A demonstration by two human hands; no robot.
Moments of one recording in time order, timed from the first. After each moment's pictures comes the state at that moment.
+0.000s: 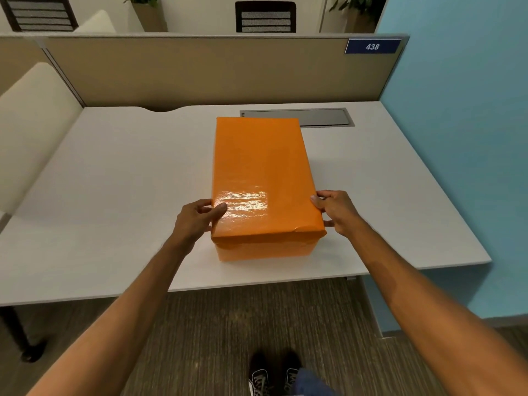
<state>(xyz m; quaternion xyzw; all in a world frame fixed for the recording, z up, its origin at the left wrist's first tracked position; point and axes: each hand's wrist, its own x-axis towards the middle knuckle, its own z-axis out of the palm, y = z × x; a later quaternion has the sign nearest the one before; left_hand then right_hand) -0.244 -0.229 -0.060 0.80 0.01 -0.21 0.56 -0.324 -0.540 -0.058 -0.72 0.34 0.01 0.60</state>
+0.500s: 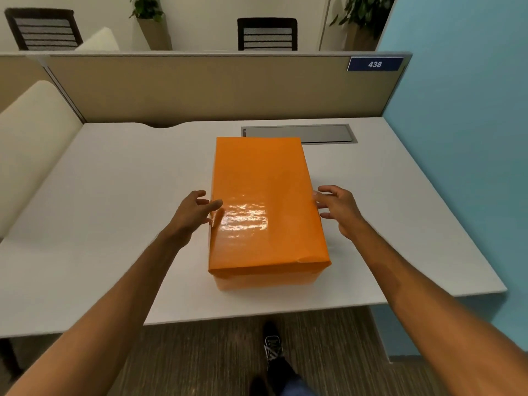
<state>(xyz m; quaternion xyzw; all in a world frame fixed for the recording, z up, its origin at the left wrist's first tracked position) -0.166 -0.249 -0.043 0.80 0.01 -0.21 0.56 -0.264 -0.570 -0.050 -0.75 0.29 -0.05 0.60</state>
